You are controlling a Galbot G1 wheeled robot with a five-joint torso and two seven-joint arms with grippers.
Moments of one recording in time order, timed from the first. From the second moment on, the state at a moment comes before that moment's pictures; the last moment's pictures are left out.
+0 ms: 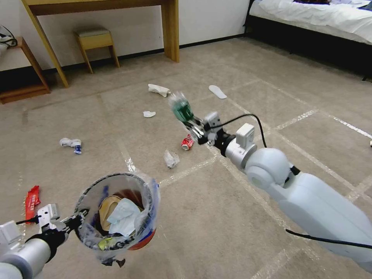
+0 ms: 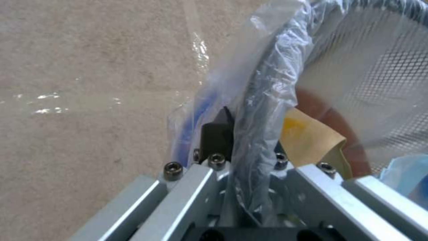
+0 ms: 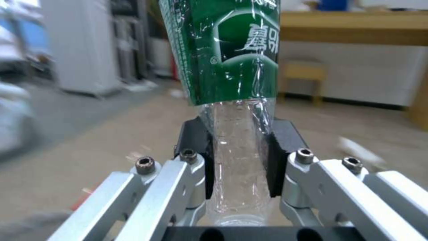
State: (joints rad) left arm 1.79 -1.16 -1.05 -2.41 -1.32 0.74 -0.41; right arm -0.44 0.87 -0.23 2.16 0.95 -0.35 0.12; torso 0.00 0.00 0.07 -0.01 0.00
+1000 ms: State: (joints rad) left arm 1.77 -1.14 -1.05 -2.41 -1.35 0.74 -0.42; right arm -0.22 1.08 -0.70 2.01 1.02 -0.25 0.17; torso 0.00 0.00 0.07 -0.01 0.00
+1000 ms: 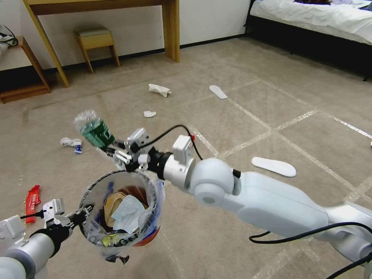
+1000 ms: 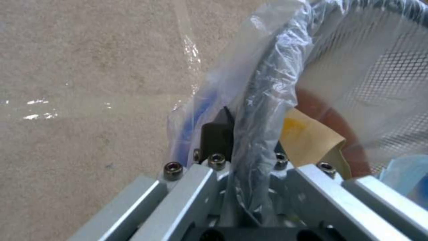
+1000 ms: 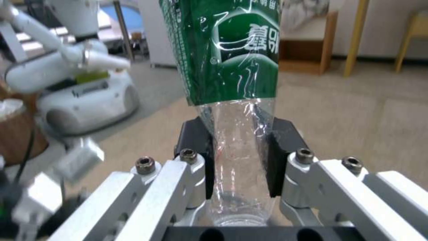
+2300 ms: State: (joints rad) left arm 1.77 -1.13 -1.07 -2.42 -1.37 0.74 -0.42; right arm -0.27 1.15 -0.89 1.89 0.92 -0.20 0.16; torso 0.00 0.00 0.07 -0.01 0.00
